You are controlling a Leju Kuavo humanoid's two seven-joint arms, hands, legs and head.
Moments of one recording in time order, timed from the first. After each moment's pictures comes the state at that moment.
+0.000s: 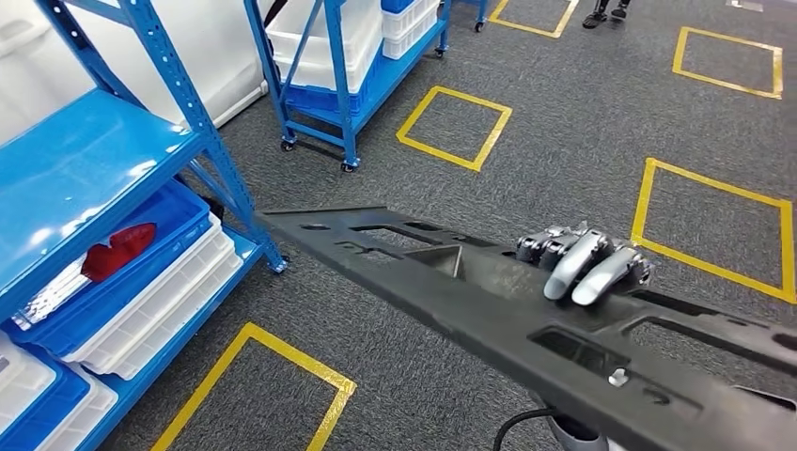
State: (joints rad) left arm -0.10 -0.06 1.13 -0.22 -0.92 0.03 -0.30; right arm -0.23 -0.10 0.40 -2.02 -0.31 0.26 -0.64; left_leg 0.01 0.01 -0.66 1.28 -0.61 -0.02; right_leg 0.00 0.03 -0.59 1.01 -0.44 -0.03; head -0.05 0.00
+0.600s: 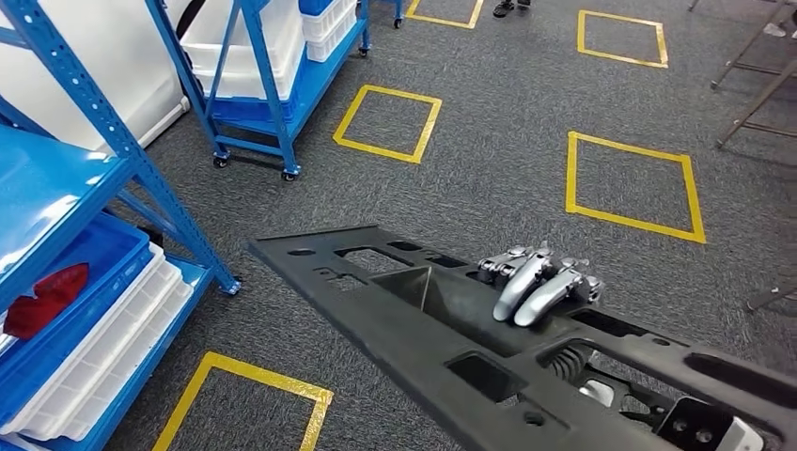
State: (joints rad) left arm -0.09 -0.05 1.14 -0.22 -0.91 0.03 -0.32; right arm -0.18 -0.06 0.42 -1.98 -0.20 0.29 -0.66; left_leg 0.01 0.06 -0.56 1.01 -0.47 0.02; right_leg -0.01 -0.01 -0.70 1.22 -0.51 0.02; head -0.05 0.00
